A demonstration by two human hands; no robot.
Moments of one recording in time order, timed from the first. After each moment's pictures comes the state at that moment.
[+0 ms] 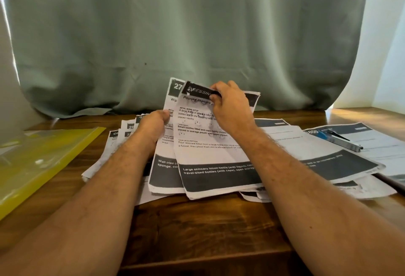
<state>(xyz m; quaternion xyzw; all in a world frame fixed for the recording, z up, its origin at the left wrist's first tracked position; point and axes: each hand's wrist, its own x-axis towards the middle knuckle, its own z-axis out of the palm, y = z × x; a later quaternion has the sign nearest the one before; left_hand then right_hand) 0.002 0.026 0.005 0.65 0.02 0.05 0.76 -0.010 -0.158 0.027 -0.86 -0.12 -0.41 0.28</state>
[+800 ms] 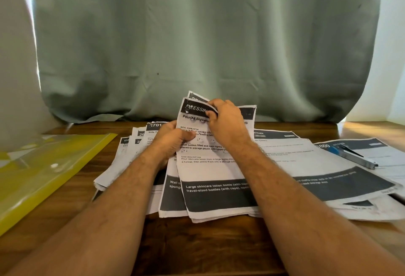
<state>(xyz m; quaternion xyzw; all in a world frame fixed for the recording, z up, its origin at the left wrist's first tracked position) -0.005 0.023 -0.002 0.69 -0.07 0.02 0.72 -0.004 -0.131 0.024 -0.88 -0.10 -0.34 0.30</state>
